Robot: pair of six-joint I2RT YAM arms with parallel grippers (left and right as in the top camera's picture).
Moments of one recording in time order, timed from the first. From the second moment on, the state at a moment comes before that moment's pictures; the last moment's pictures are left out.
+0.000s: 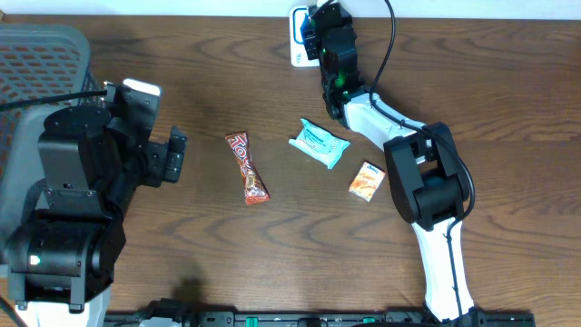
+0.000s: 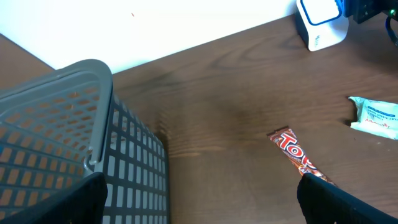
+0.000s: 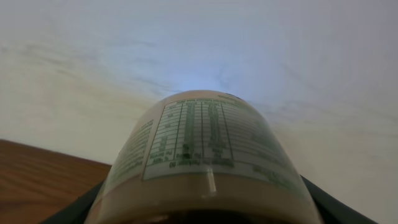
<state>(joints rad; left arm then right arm) -0.09 1.01 1.43 -1.02 -0.13 0.27 0.41 2.37 1.69 0.58 0.30 -0.13</state>
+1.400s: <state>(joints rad) -0.09 1.02 1.43 -1.02 -0.13 0.27 -0.44 1.89 1.70 -0.93 0.21 0.42</state>
